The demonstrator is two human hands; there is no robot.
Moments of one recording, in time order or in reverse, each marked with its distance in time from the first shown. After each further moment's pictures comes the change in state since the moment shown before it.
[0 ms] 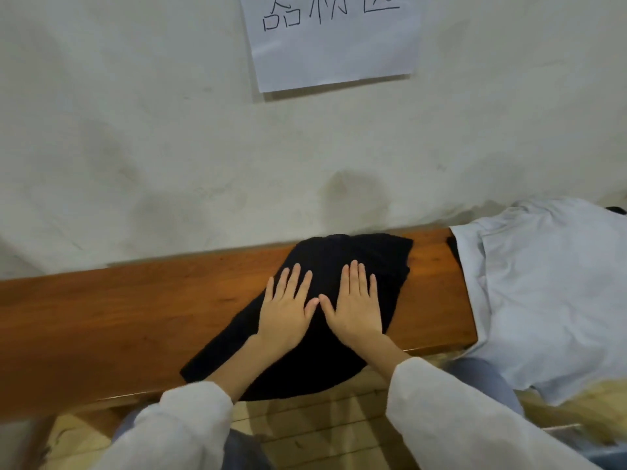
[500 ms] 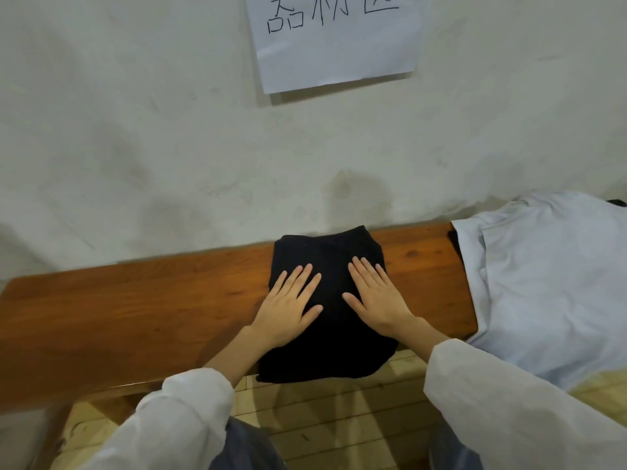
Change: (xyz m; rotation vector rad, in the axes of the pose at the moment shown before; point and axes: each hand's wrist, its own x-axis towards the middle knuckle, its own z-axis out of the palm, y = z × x) left_hand -0.008 -0.021 0.001 -0.031 -0.004 0.276; right_hand 0.001 0.051 -0.012 0.025 -0.098 -0.295
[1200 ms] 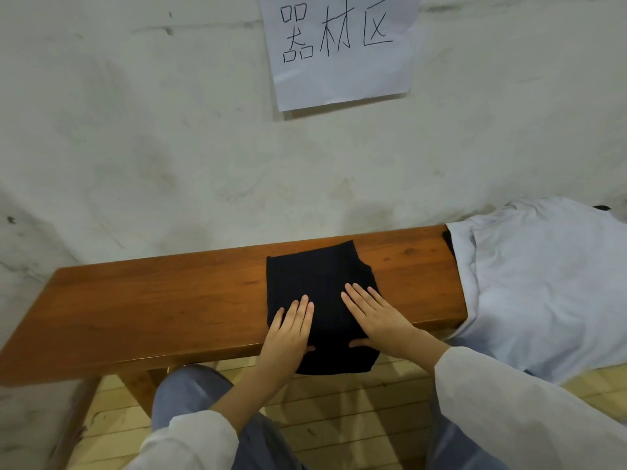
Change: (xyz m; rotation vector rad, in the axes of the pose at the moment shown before) left_hand -0.084 0.048 0.003 0.133 -0.092 -0.133; right_hand -0.060 -0.018 0.004 -0.284 -0.159 -0.245
